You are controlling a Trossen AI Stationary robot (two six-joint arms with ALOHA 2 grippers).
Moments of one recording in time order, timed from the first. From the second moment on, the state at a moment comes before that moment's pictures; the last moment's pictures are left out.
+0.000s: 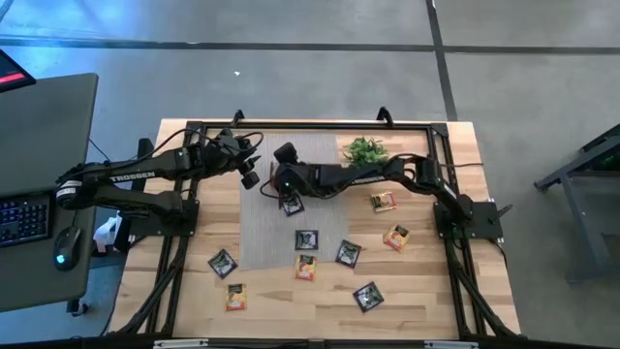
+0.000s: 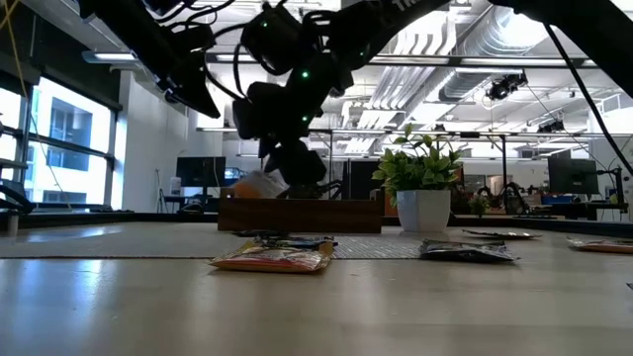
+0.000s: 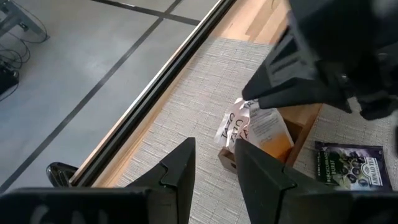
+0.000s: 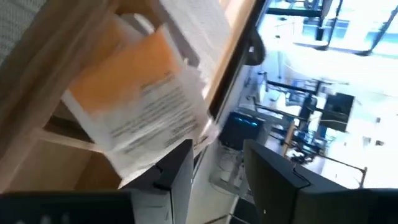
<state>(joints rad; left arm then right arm) 0.31 0.97 0.76 -0.42 -0.38 0.02 -0.09 2.23 1.72 -0.21 0.73 -1.10</state>
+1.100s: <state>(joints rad) 0.31 0.97 0.76 -0.47 -0.38 0.02 -0.14 2.31 1.72 -0.21 0.24 -0.68</state>
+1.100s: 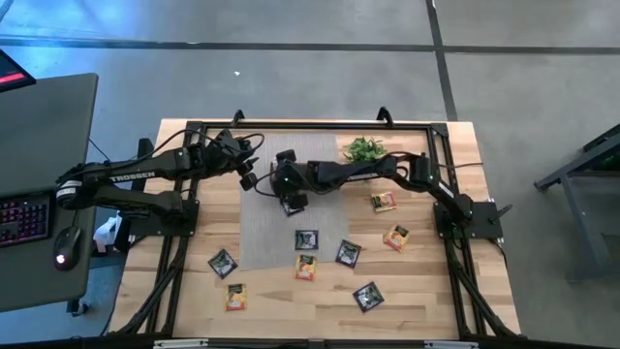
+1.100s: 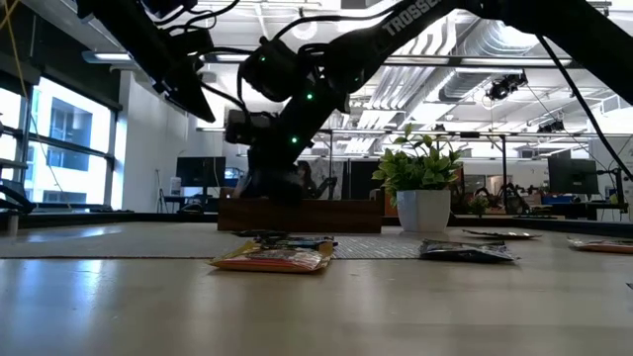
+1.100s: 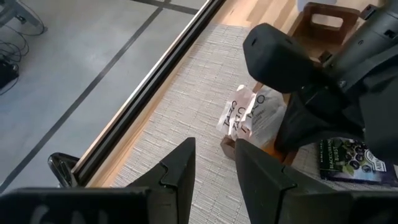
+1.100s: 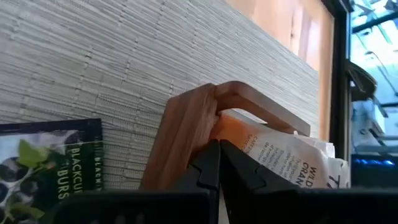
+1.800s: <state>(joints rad) 0.31 0.97 0.76 -0.47 -0.26 0.00 0.04 1.89 1.72 -0.80 0.48 -0.40</state>
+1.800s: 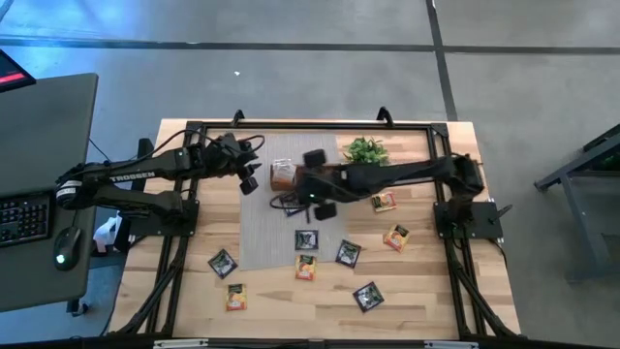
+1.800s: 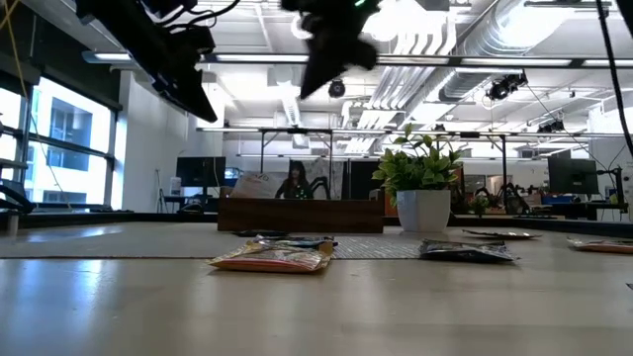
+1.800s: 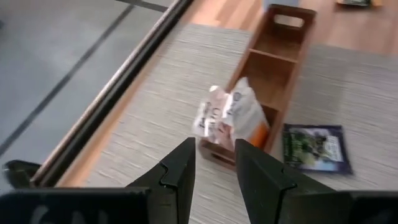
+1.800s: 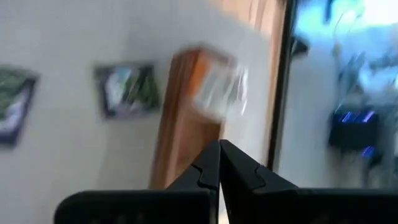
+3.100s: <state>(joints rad) 0.31 0.63 0.56 -0.48 -0.10 -0.28 0.25 1.61 0.81 -0.19 0.10 0.28</state>
